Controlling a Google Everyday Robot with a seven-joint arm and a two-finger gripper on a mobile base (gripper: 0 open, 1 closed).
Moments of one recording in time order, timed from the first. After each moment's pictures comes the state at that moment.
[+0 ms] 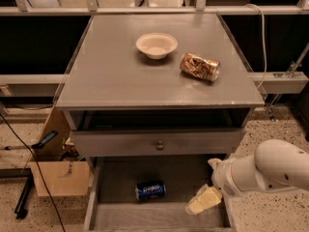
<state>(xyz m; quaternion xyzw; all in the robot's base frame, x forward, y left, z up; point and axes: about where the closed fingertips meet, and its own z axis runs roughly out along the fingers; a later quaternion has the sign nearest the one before) 0.411 -0.142 0.619 -0.44 0.84 0.19 0.24</state>
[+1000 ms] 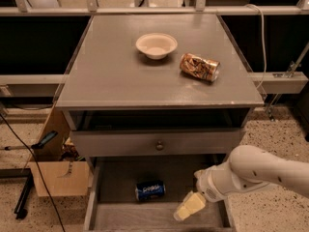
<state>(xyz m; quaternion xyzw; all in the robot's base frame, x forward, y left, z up) 0.413 -0.107 0.543 -0.44 0.85 0.24 0.18</state>
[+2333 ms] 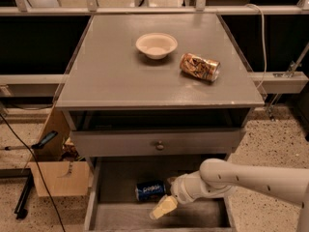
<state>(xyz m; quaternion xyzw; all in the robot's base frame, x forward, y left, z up) 0.446 -0.026 0.423 -0.44 0.81 0.33 0.20</state>
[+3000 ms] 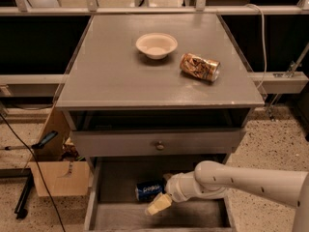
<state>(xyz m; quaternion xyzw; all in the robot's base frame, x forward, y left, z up) 0.467 -0.008 0.410 -0.44 0.80 0.32 0.24</state>
